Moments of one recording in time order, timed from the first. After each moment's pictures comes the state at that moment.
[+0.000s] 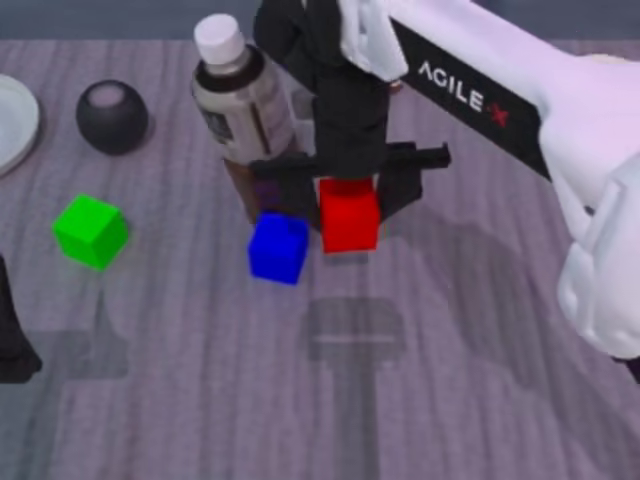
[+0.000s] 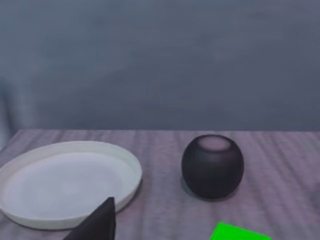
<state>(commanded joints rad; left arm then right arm) 0.00 0.00 0.00 0.00 0.00 0.00 0.66 2.58 2.51 -1.51 0.02 0.59</state>
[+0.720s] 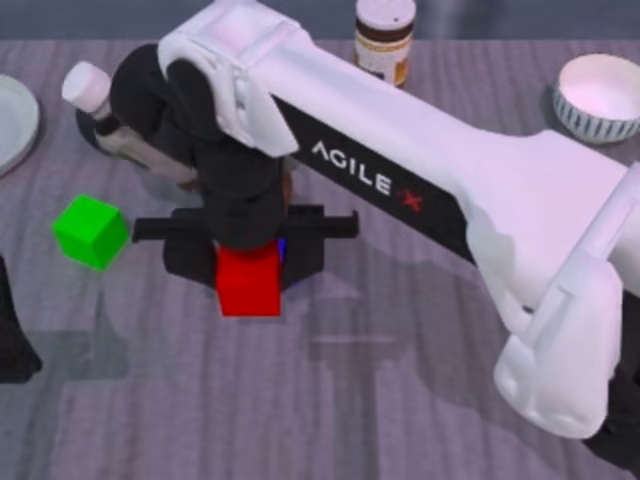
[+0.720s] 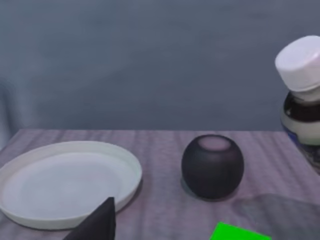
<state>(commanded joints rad) 0.00 0.00 0.00 0.00 0.00 0.00 0.89 2.61 2.63 -1.57 0.03 0.90</state>
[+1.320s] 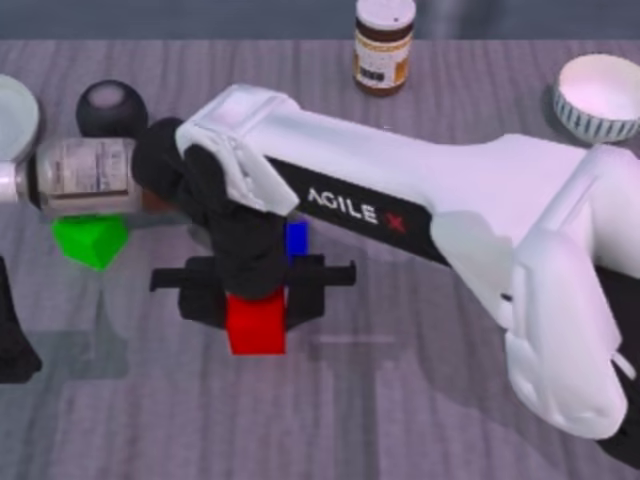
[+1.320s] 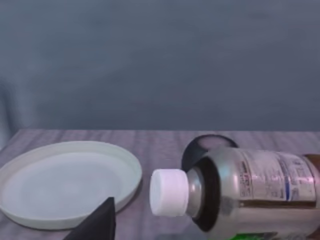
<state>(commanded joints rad) 0.00 0.00 0.00 0.00 0.00 0.00 0.89 2.56 2.27 -1.27 0.03 0.90</state>
